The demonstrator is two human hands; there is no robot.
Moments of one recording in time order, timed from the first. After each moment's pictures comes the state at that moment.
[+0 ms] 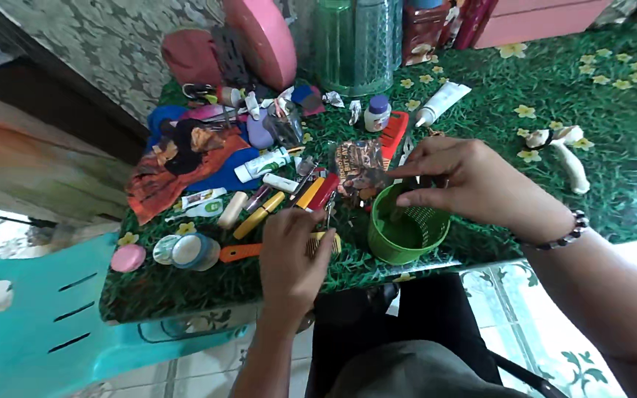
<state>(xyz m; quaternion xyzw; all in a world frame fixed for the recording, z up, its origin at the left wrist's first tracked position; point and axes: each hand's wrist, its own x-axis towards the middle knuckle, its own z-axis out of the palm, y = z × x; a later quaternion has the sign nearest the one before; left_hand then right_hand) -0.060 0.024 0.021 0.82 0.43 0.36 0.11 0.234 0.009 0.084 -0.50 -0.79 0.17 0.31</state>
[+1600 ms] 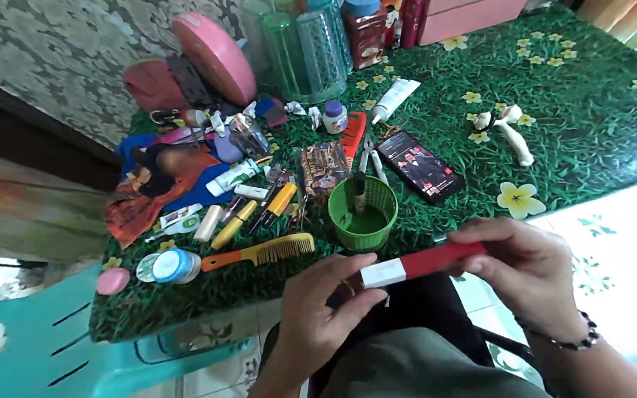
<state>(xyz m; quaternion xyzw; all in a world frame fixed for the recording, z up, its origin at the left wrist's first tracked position) -0.029 -0.045 0.047 0.78 0.17 0.42 0.43 0.227 -0.145 0.038 -0.41 -0.59 0.27 0.64</state>
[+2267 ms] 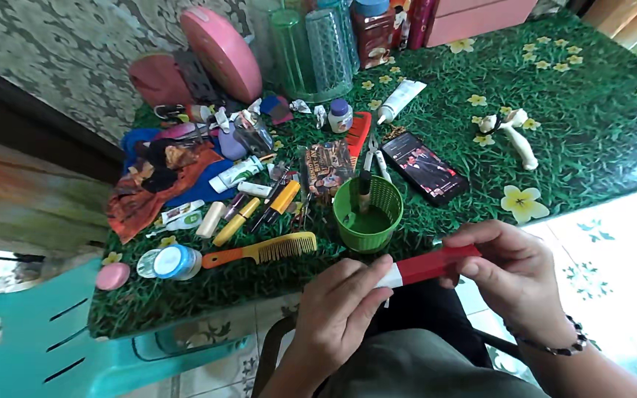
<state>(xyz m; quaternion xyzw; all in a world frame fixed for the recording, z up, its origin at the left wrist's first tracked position) -0.020 -0.052 0.035 0.82 0.15 0.46 0.30 0.213 -0.140 0.034 -0.37 -0.53 0.36 0.67</state>
